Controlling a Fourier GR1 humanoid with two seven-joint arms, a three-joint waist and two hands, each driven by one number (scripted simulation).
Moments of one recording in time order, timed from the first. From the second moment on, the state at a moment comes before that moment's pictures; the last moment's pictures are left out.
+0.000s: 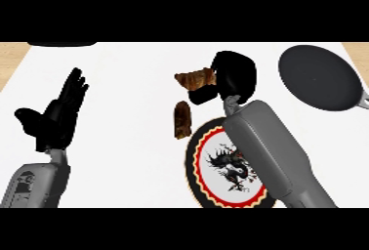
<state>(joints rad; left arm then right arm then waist) -0.25 0.21 0.07 -1.45 0.03 0.09 0.08 -0.82 -0.05 0.29 -1.16 0.99 0.02 0.86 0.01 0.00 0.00</state>
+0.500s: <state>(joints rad) -0.24 0.20 0.07 -1.46 0.03 0.09 0.08 -0.87 -0.13 0.11 -1.19 1.01 -0.18 0.83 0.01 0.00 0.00</state>
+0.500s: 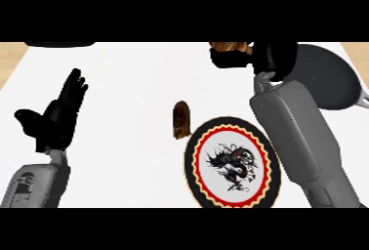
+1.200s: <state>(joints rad) -0.25 0.20 0.07 -1.45 0.02 0.07 0.07 -0.84 -0.44 -0.21 -0.83 0.83 -0.38 0.38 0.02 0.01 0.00</state>
